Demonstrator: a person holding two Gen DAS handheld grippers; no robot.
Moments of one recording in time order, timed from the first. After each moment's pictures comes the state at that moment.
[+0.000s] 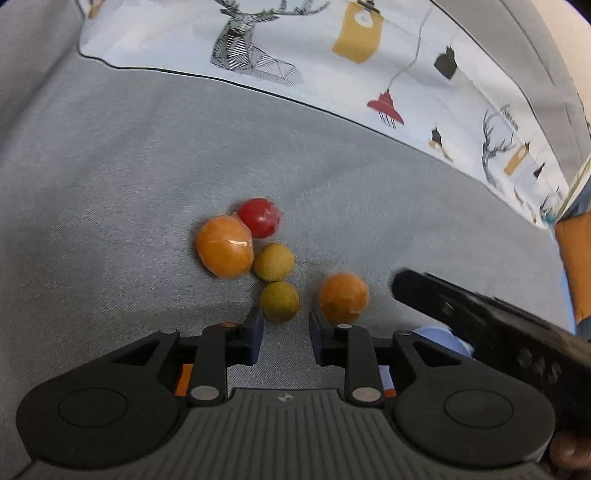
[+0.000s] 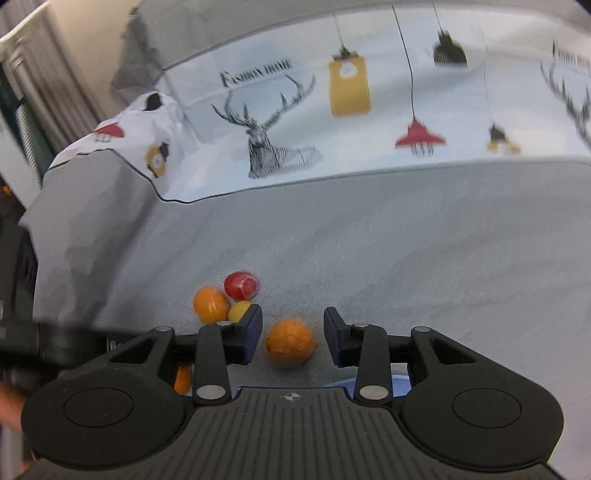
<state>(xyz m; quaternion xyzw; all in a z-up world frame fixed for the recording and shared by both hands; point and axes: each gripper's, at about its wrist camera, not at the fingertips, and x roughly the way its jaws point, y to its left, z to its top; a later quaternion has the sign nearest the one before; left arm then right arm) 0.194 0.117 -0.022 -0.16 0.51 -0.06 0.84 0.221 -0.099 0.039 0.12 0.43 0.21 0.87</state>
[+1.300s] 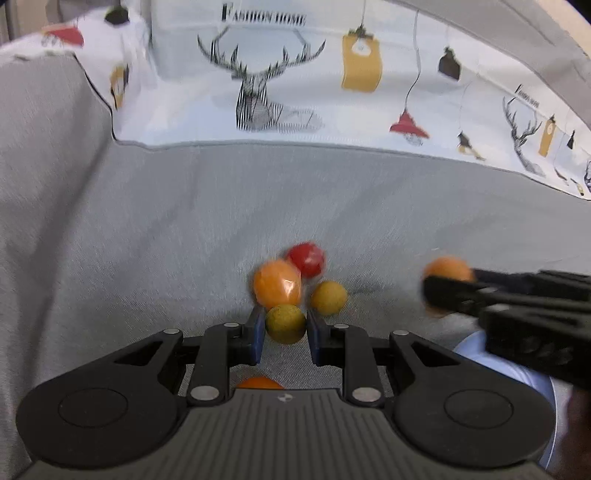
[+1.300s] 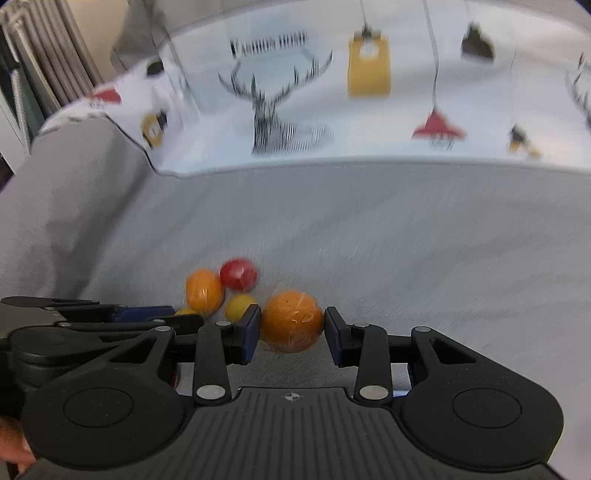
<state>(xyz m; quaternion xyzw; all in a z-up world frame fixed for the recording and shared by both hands) 0.176 0.104 0.002 -0.02 0.44 0.02 0.90 0.223 -0.077 0.035 0.06 0.42 0.22 0.88</state>
